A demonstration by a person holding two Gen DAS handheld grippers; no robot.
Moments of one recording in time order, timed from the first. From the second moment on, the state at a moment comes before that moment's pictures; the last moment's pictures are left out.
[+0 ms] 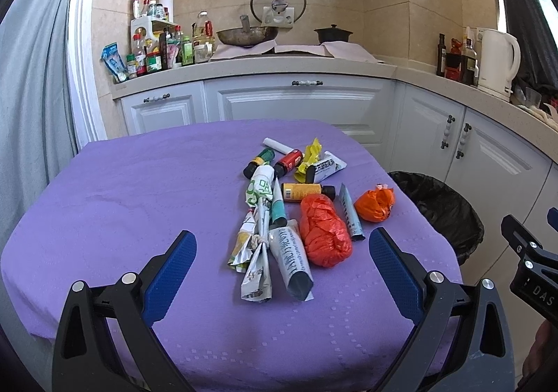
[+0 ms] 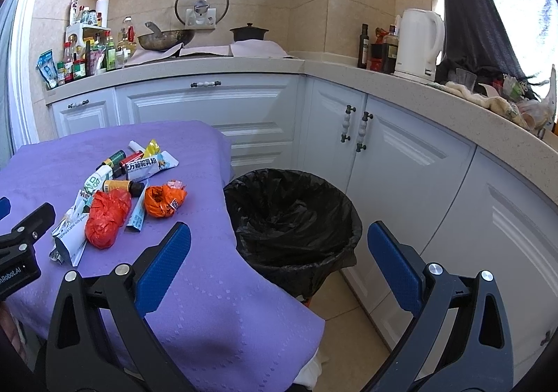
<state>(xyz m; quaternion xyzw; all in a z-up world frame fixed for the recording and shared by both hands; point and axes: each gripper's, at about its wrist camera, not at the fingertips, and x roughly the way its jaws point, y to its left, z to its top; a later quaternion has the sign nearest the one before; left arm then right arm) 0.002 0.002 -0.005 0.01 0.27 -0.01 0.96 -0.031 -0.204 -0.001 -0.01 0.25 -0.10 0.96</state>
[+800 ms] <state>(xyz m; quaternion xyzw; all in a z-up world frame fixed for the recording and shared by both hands) 0.029 0.048 -0.033 0.00 0.34 0.04 0.94 0.009 -0.182 -0.031 0.00 0.30 -0.06 0.95</state>
